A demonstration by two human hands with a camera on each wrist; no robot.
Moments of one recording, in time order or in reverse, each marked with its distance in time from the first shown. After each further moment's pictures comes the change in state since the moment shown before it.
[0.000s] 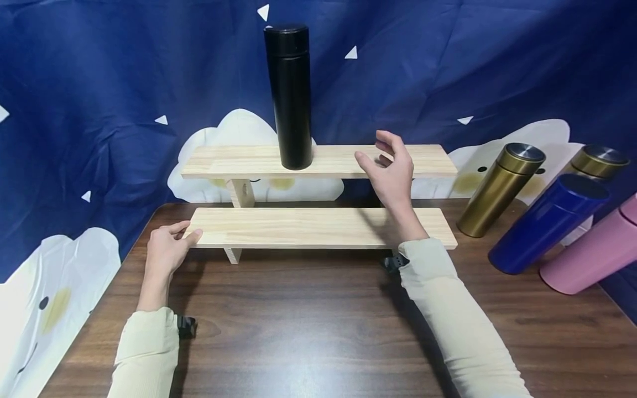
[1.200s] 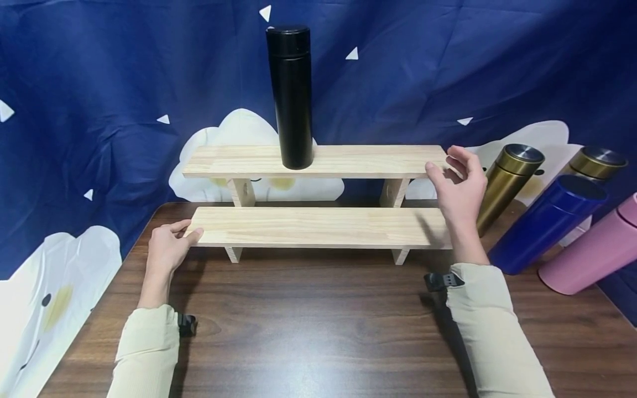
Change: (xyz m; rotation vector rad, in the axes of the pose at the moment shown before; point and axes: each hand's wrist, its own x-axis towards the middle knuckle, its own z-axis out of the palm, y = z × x) left_hand 0.001 -0.001 -0.001 0.001 0.000 0.006; right_hand -0.001 0.041 -0.098 -0.059 0.284 0.088
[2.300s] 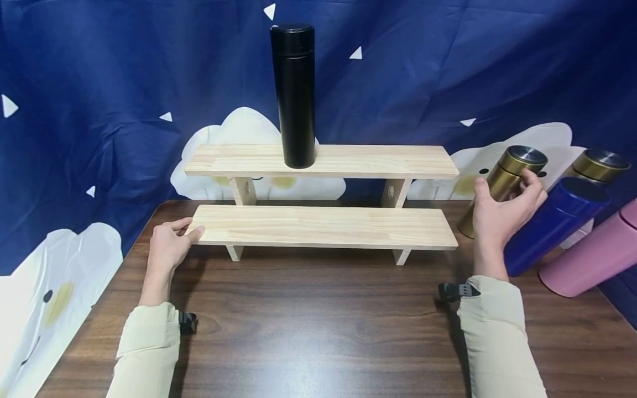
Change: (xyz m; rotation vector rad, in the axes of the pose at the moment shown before) left_hand 0.000 0.000 -0.001 -0.011 0.003 0.003; right_hand 0.002 0.027 -0.051 -0.225 0.409 -0.011
